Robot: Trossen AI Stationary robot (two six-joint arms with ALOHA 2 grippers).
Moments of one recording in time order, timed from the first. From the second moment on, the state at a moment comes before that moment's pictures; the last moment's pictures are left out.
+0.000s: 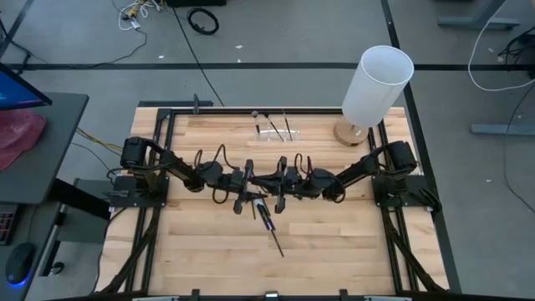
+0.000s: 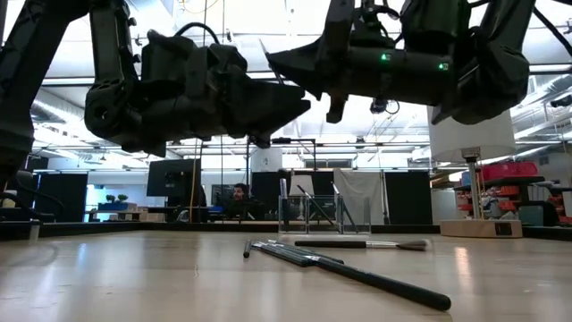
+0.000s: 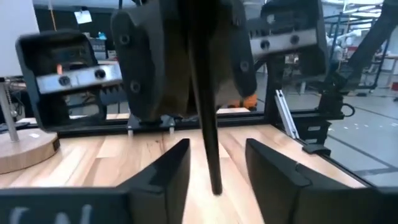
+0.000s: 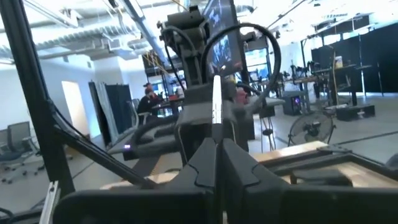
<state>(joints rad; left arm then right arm) -0.01 1.83 0.51 1.45 0.20 -0.04 0.14 1.92 0.79 1.40 0.21 0.12</state>
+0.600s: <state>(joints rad) -0.01 1.83 0.51 1.34 0.18 -0.06 0.15 1.91 0.79 1.20 0.20 0.25</state>
